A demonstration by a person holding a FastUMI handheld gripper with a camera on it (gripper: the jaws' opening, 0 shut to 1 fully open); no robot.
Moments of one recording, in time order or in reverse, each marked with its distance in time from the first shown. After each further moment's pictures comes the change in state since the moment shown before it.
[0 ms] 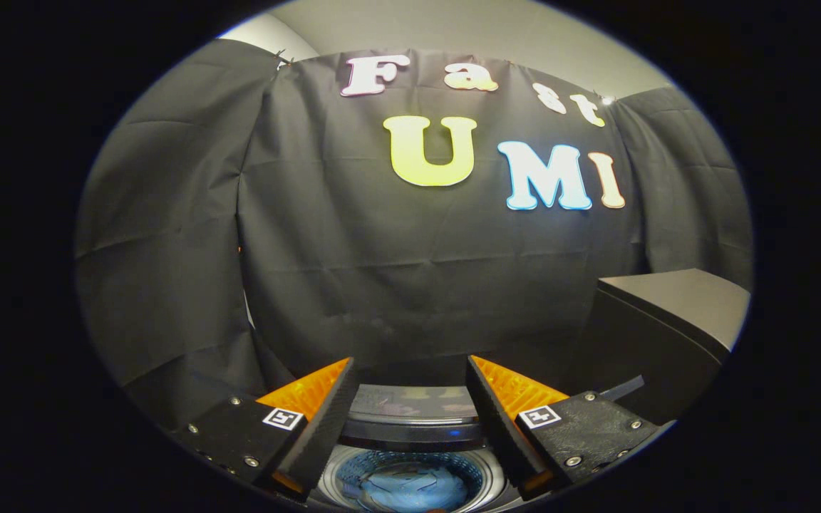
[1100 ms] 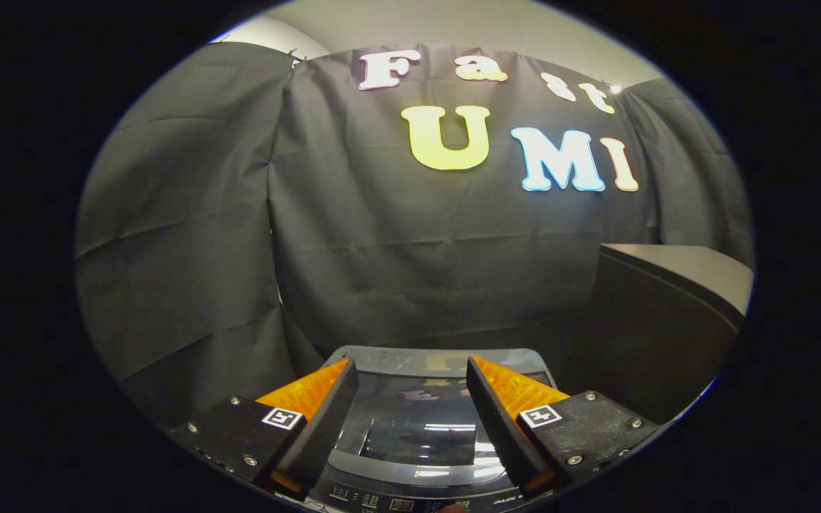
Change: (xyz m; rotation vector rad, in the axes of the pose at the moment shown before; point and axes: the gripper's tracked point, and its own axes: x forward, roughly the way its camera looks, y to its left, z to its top) arm -0.060 0.005 -0.021 0.013 0.018 0.100
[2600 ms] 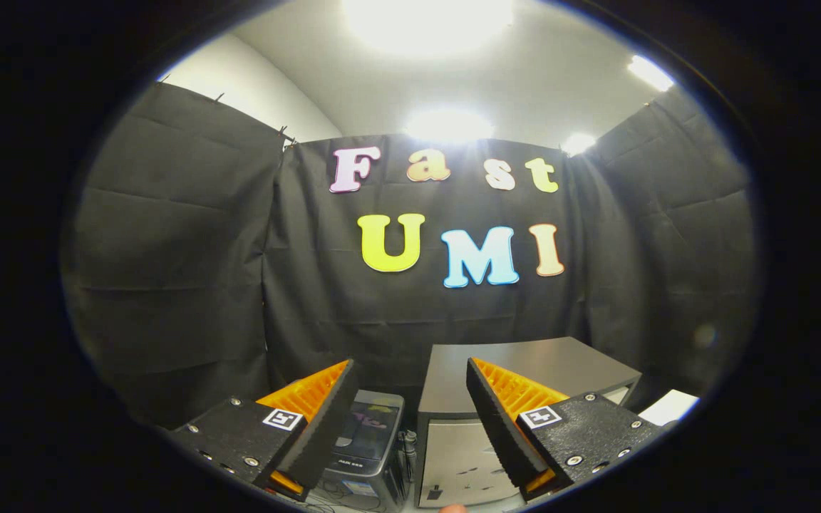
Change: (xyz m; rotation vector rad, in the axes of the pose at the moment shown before) arm -0.313 -0.220 0.121 -0.058 -0.272 -0.062
